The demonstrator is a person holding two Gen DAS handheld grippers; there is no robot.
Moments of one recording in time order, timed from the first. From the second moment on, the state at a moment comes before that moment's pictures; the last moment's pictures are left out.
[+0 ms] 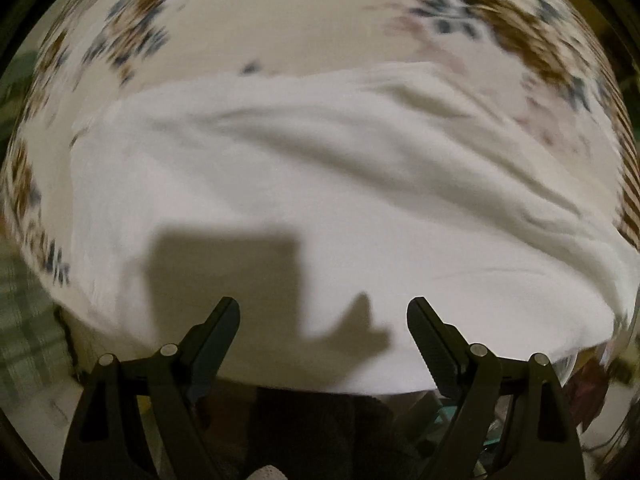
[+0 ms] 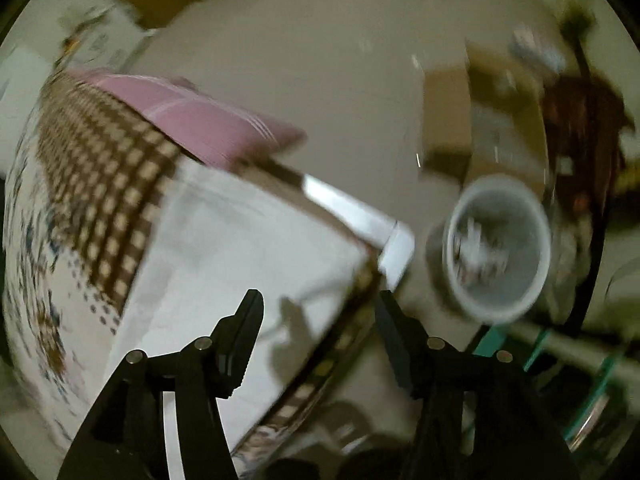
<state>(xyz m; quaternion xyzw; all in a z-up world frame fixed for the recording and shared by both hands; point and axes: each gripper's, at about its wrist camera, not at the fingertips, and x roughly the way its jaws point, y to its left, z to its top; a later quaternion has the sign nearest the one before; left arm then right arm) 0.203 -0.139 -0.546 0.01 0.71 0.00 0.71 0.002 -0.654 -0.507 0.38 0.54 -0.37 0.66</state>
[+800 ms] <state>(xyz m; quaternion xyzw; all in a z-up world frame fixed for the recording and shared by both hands) 0.265 -0.238 -0.568 0.06 0.70 -0.05 0.71 0.130 -0.678 -0.543 0.28 0.61 -0.31 0.68</state>
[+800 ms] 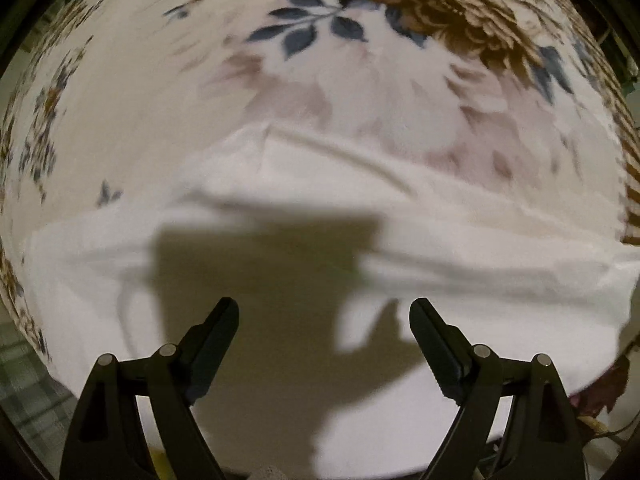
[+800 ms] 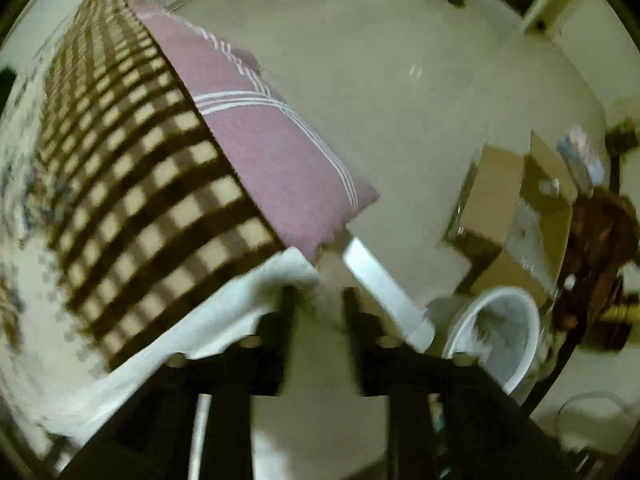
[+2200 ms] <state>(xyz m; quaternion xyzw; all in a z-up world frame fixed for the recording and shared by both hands) 0.267 -0.280 -0.533 -0.02 0.68 -0.05 0.73 0.244 -0.392 -0.571 0.21 0.73 0.01 0.65</state>
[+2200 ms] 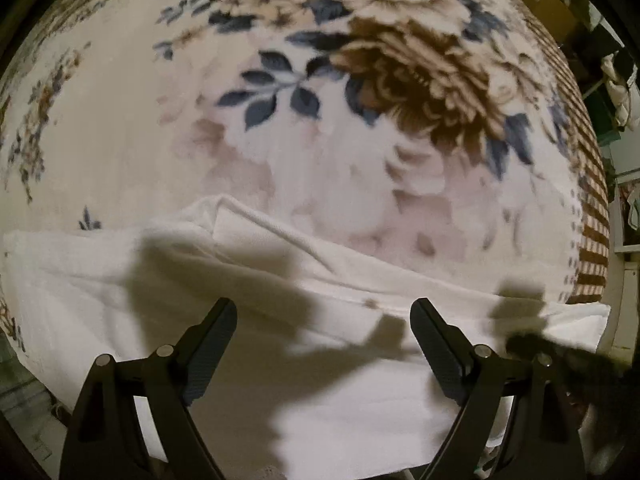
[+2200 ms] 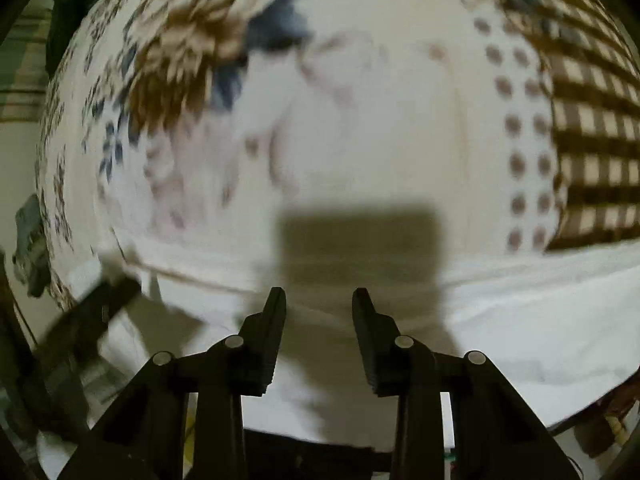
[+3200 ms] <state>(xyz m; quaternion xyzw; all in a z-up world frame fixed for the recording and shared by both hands) 0.120 -0.244 -0.624 0.01 0.72 -0.05 0.69 0.241 -0.352 -0.594 -0.06 0.77 0.11 0.63</state>
